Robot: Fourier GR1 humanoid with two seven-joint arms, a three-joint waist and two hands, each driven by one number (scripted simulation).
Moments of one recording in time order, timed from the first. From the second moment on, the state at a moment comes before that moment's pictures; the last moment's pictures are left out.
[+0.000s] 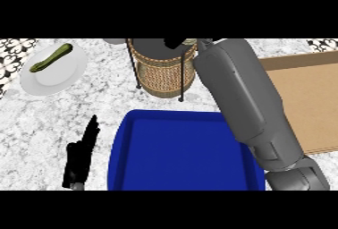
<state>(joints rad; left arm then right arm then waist) 0.07 0.06 -0.05 -1.39 -0.11 0.16 0.03 -1.21 -0.01 0.00 -0.94 0.96 -0.02 0.71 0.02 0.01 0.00</state>
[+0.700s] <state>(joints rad) 0.05 0.06 -0.05 -1.38 -0.11 0.14 0.02 -1.26 0.00 -0.12 -0.64 0.69 -0.32 0.54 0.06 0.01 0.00</state>
